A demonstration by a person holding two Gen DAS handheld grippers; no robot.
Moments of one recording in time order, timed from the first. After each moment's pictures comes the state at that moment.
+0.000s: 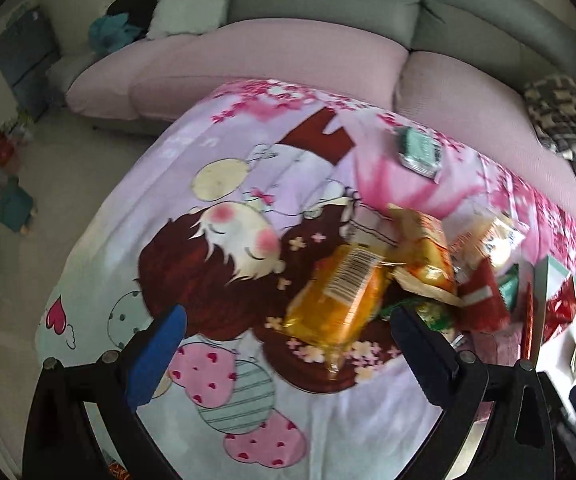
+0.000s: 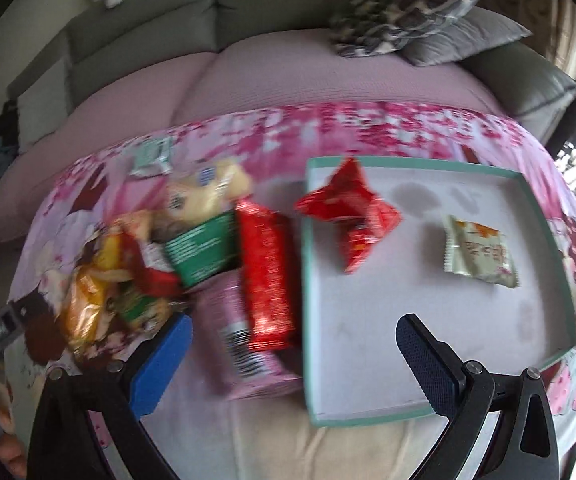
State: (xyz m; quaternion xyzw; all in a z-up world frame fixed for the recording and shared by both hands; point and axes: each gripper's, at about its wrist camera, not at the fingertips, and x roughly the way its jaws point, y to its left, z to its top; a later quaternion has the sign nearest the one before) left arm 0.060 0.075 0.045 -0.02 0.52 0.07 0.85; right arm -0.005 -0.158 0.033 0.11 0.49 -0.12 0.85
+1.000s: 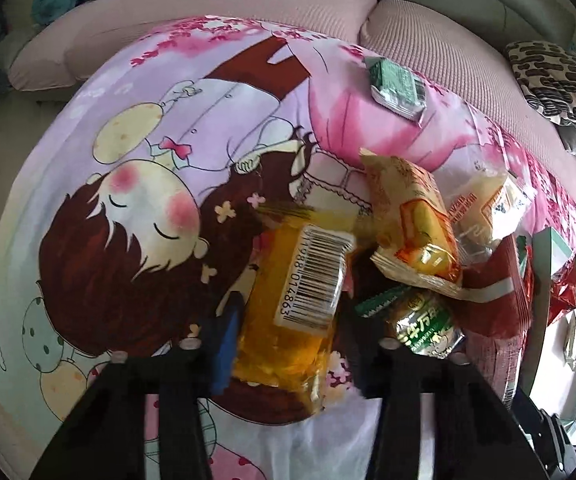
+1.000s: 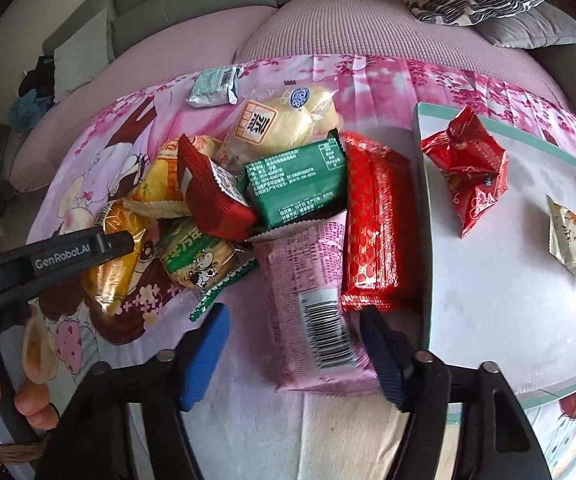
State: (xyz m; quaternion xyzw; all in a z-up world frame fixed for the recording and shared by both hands) left arm 0.100 0.051 -0.020 -0.04 0.59 -0.01 0.81; right arm 0.015 -0.127 -0.016 0.11 0.54 -0.05 0.83
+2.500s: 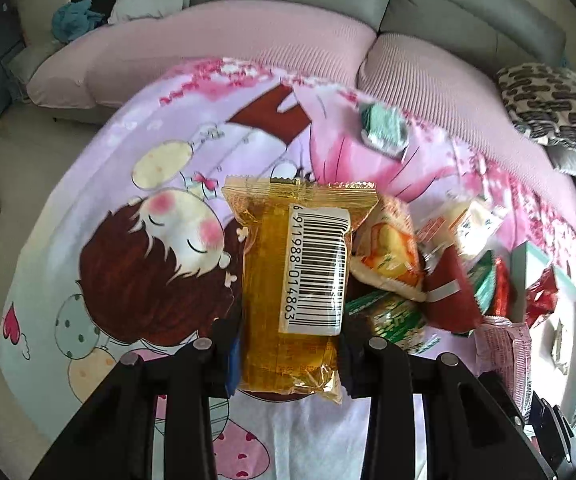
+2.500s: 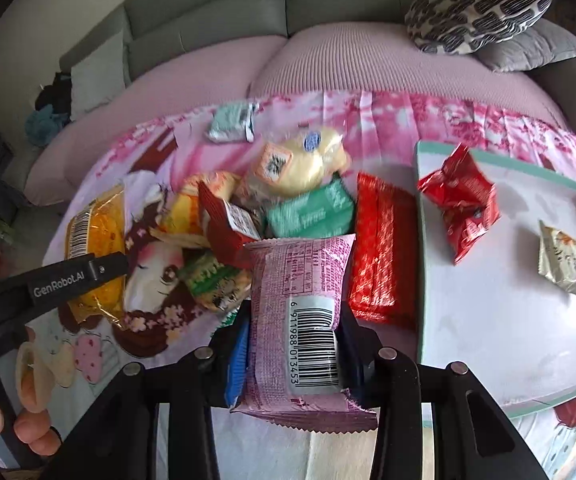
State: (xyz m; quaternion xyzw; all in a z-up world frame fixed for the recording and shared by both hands) left arm 0.077 0.058 0.028 -0.04 0.54 0.00 0.84; right arm 0.000 -0.130 0.020 0.12 0.48 -0.03 0.87
